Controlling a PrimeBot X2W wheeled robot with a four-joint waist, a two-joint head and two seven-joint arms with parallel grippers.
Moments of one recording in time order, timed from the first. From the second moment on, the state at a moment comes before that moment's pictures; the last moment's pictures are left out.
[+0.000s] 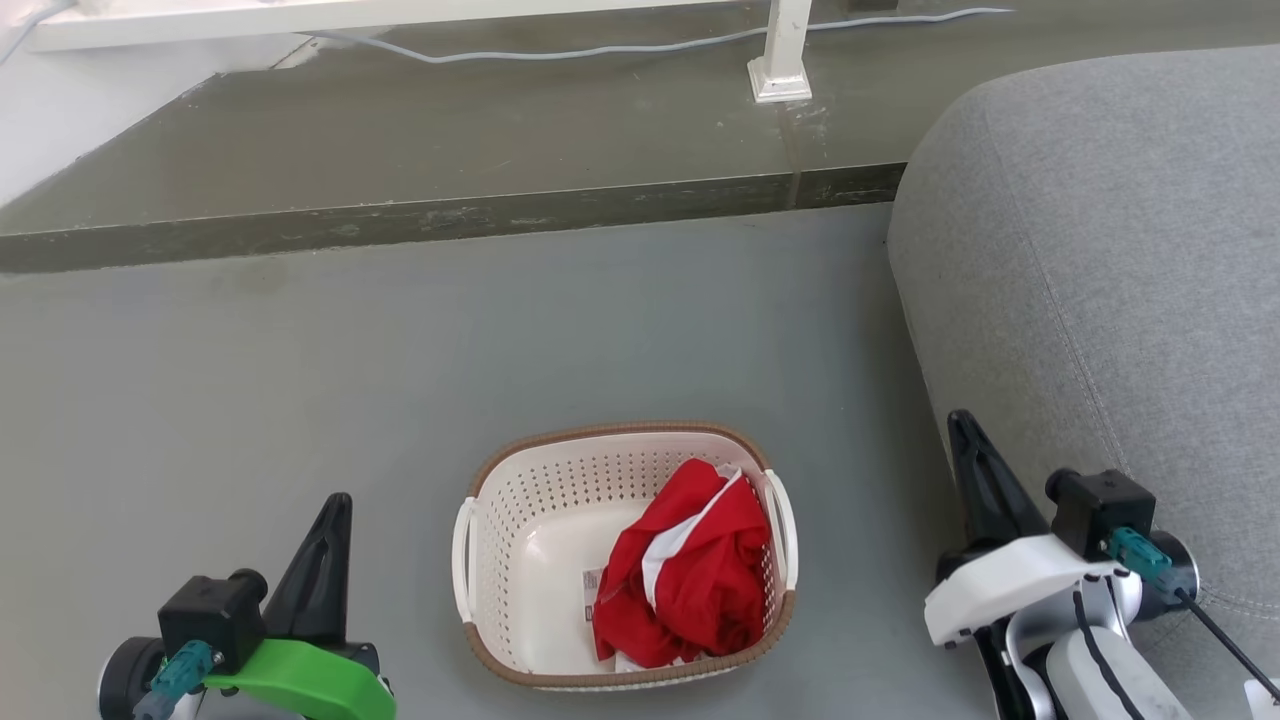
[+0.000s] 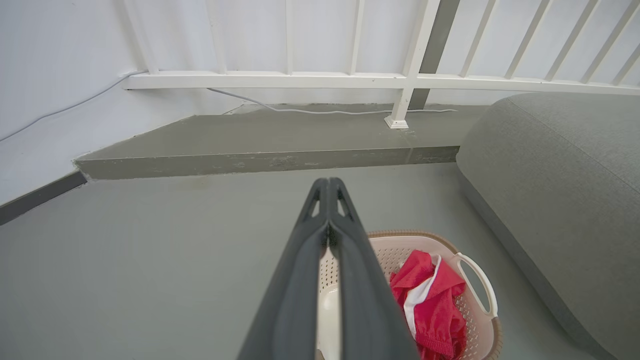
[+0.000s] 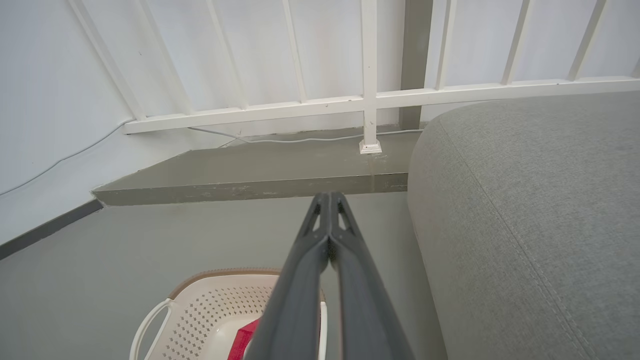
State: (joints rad) left arm 0.03 0.32 -0.40 0.02 -0.52 0.12 -0.22; right arm 0.00 -0.11 0.28 0.12 0.25 -0.12 -0.19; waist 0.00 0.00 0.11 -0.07
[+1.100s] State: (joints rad) left arm 0.04 0.24 -0.28 0.05 -0.89 0.06 -0.14; right arm 0.03 -0.10 0.19 0.11 0.72 -0.07 -0.14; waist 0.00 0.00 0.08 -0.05
